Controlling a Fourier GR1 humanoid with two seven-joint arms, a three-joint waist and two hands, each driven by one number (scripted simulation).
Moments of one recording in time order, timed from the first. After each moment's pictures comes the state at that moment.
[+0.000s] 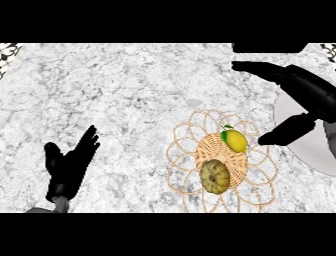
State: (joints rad) left arm 0.00 0.27 -0.26 -1.39 0.30 0.19 0.15; right arm -0.56 -0.62 0.29 -1.50 0.18 0.31 -0.08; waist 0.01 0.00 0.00
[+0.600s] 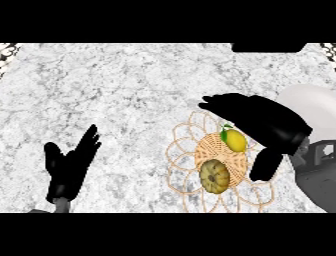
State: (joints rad) left arm 0.01 0.25 -0.26 -1.45 0.28 0.21 0.19; right arm -0.57 -0.57 0.51 -1.71 0.38 0.52 0.28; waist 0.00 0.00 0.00
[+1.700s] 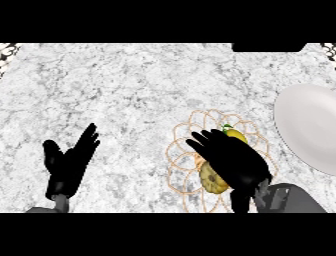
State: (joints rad) left arm 0.00 0.19 -0.17 -1.42 0.21 0.12 0.19; right arm -0.32 -0.34 0.60 -1.75 0.79 0.60 0.34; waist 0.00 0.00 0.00
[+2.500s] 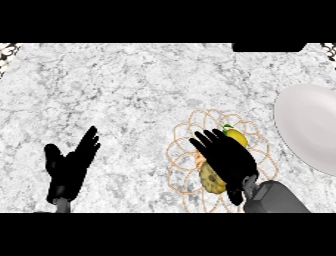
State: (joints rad) left arm 0.03 0.15 -0.13 -1.43 0.15 0.09 0.20; right arm -0.29 -0.26 0.58 -1.56 1.05 0.53 0.22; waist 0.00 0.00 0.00
